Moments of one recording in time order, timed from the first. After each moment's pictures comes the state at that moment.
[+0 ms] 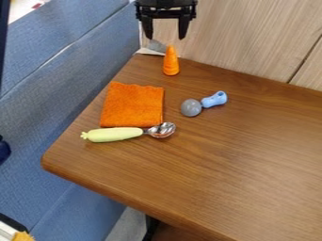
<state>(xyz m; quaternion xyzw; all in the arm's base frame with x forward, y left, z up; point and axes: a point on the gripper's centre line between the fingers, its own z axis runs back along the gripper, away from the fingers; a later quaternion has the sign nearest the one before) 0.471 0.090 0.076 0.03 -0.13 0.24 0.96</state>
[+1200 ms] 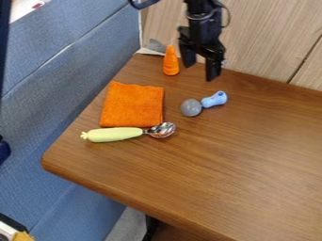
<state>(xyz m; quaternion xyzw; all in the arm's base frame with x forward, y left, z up) 0.446 -0.008 0.042 -0.01 -0.10 -0.23 0.97</state>
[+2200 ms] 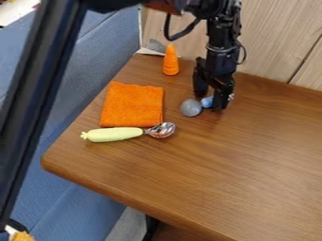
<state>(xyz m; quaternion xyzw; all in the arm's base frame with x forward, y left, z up) 0.443 -0.027 -0.019 -0.01 0.01 -0.29 0.96</state>
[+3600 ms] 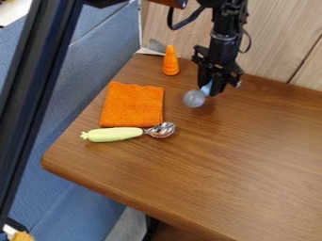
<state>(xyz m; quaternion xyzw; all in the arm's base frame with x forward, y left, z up) 0.452 -0.029 0.012 0.02 -0.01 -0.15 0.99</state>
